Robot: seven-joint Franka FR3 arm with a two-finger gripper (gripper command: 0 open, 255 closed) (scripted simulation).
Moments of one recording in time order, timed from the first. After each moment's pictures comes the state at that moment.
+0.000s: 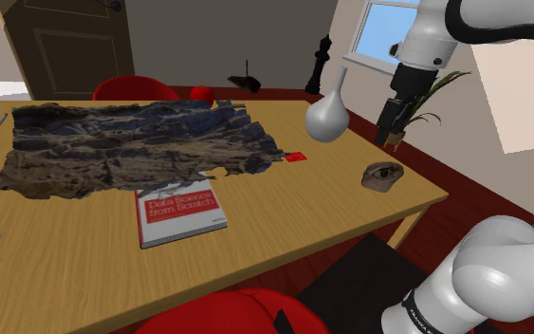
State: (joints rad) arm -0.01 -0.80 -0.02 -2.34 -0.06 1.51 -0.13
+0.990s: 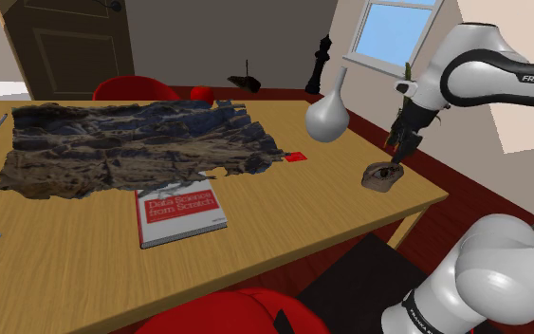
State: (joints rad) arm 0.05 -0.87 -0.43 -2.57 -0.38 1.85 -0.82
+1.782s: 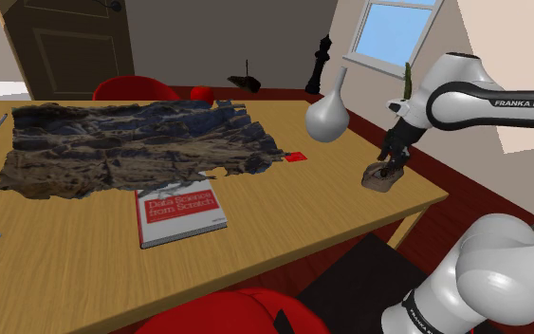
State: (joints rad) arm 0.07 -0.81 -0.58 -2.66 -0.47 2.04 -0.97
